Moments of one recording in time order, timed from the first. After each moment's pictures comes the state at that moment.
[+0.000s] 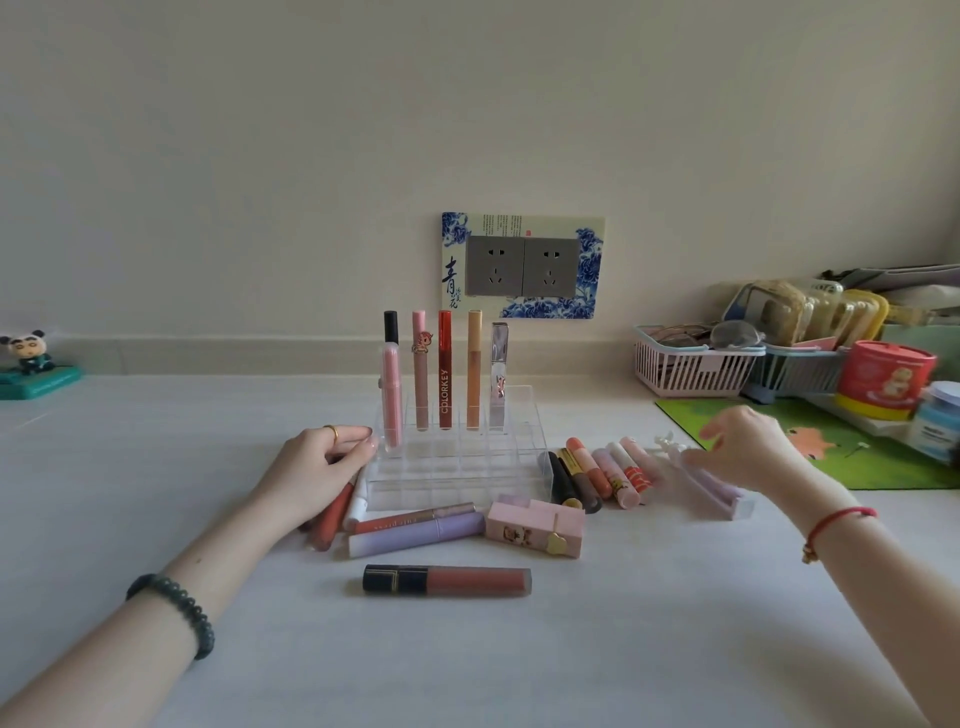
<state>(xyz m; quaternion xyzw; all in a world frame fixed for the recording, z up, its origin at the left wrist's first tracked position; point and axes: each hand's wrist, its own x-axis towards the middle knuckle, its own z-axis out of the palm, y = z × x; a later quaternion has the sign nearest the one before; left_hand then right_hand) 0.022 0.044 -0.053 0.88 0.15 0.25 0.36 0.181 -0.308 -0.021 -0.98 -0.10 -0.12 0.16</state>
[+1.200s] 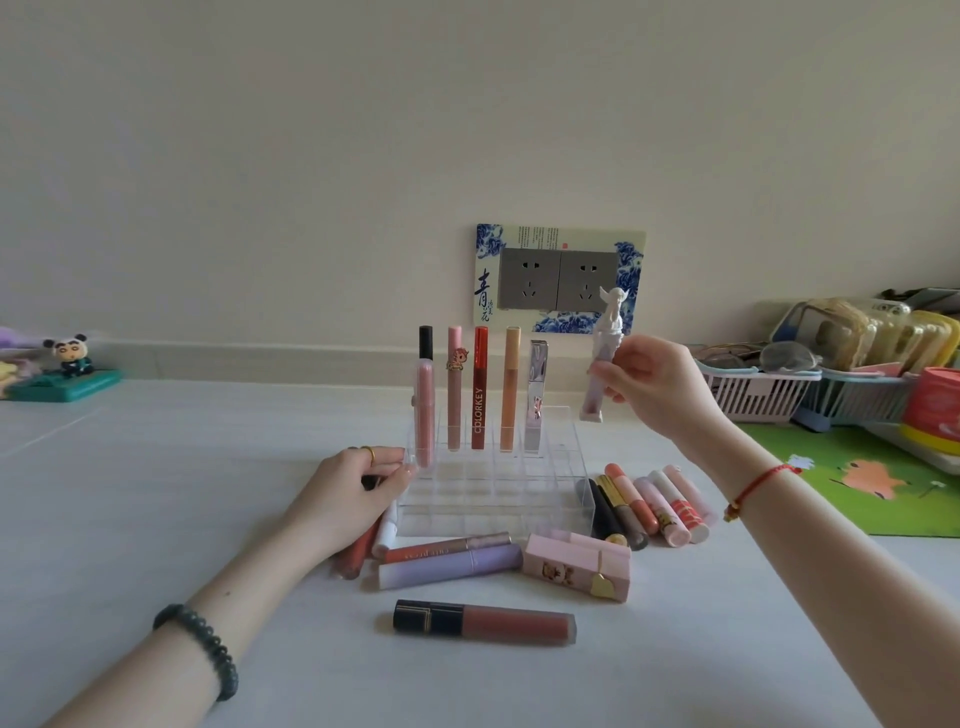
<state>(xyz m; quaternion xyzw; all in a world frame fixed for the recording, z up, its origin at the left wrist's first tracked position) 0.027 0.048 -0.060 0.89 0.13 0.25 0.36 0.171 -0.198 0.024 -0.76 -0.33 -0.15 0.53</state>
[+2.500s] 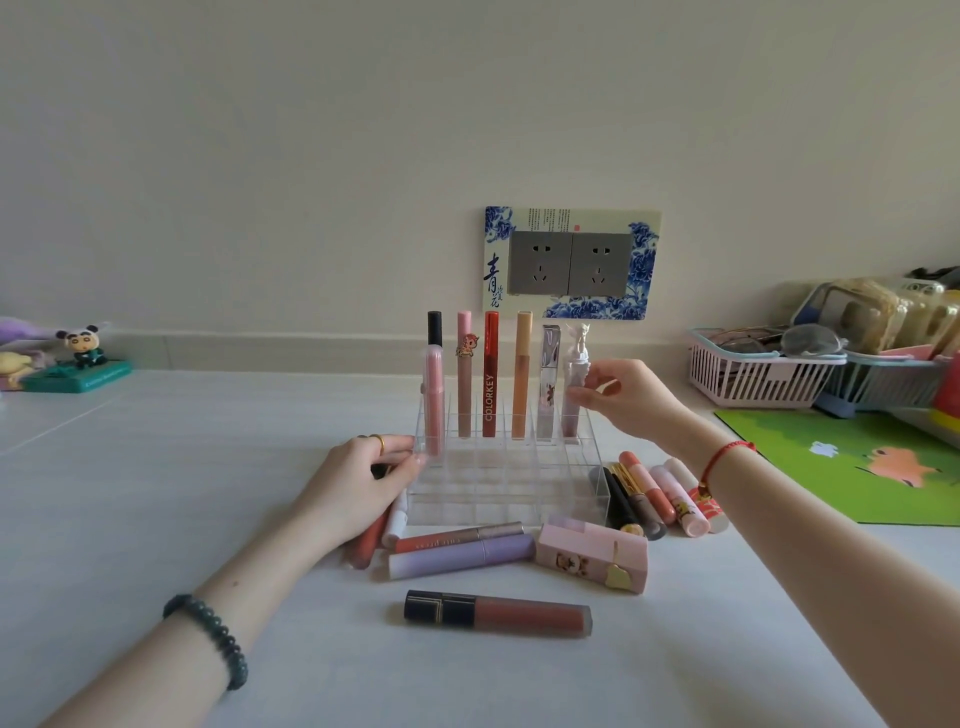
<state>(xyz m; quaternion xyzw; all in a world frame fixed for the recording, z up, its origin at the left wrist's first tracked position) 0.027 0.048 -0.060 0.89 0.13 0.25 0.36 0.201 -0.172 -0.006 -0.84 -0.36 -0.09 0.39</state>
